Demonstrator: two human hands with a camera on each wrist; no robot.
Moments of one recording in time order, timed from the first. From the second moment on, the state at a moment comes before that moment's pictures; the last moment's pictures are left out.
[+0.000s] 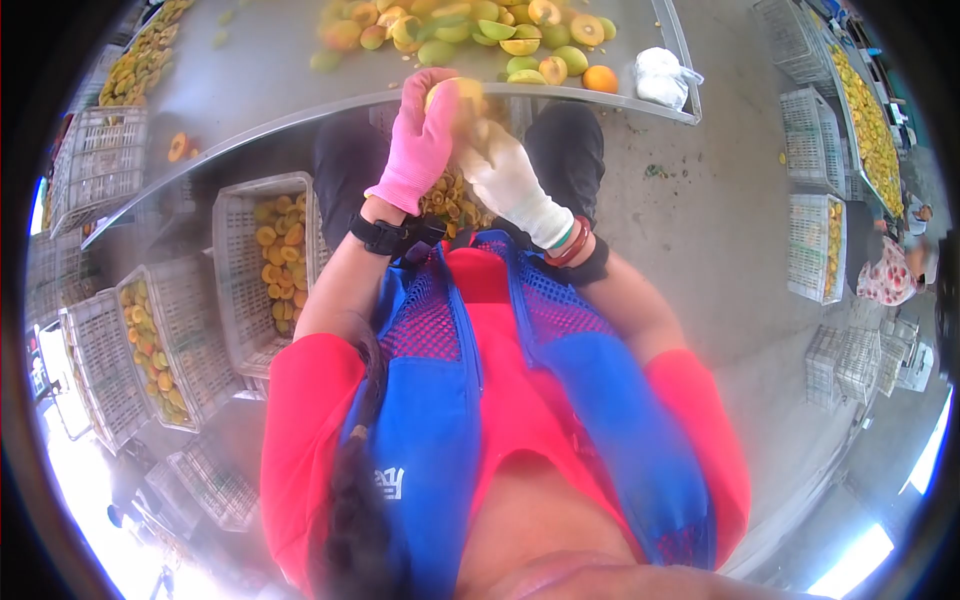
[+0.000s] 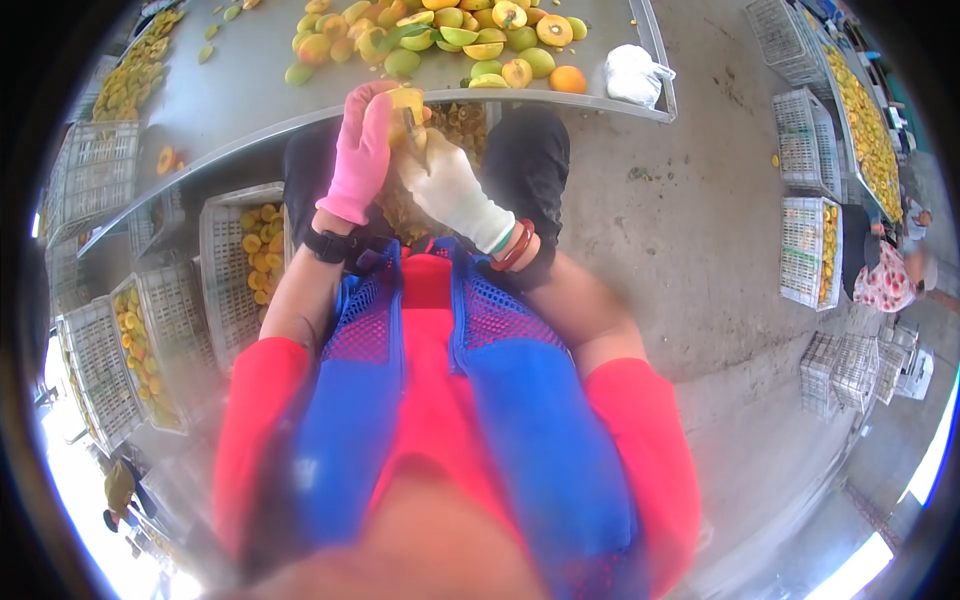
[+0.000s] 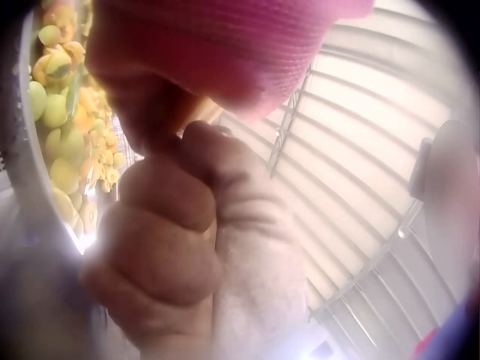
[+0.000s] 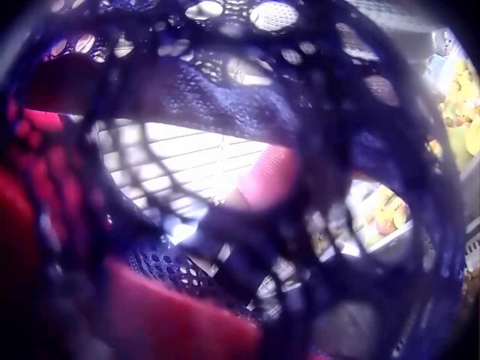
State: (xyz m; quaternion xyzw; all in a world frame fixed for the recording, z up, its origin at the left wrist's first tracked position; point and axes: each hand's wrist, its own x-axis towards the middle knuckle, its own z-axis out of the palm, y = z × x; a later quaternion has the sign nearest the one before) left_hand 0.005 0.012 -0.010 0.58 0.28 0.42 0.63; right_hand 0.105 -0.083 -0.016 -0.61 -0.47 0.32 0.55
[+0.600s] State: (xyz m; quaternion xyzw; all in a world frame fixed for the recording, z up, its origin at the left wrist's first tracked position) left_hand 0.000 0.013 -0.016 0.62 0.22 0.41 0.63; right_hand 0.120 -0.091 0.023 -0.45 -0.26 0.72 0.46
